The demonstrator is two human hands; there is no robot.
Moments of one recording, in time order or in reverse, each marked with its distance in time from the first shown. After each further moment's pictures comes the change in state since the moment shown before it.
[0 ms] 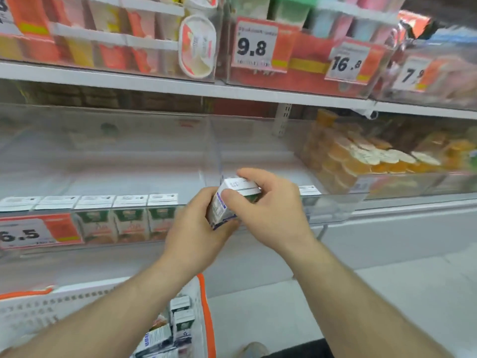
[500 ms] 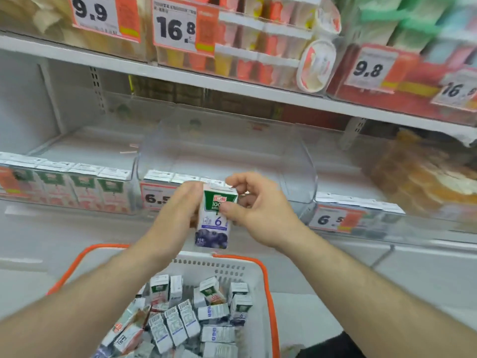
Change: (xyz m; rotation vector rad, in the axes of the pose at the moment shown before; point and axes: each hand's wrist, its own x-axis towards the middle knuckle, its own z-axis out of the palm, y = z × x) left_hand -0.050 -0.057 -0.159 -0.519 0.071 -0.339; right_hand -0.030 -0.072 0.123 0.187 -0.475 -0.116
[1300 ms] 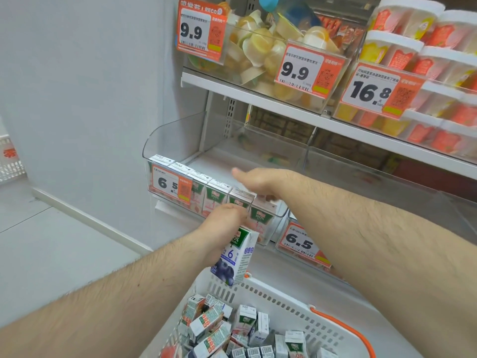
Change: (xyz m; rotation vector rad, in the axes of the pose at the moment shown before) left_hand 0.008 0.009 -0.172 -0.079 0.291 -0.414; right_hand 0.162 -0.122 0.204 -0.801 -0.572 0.234
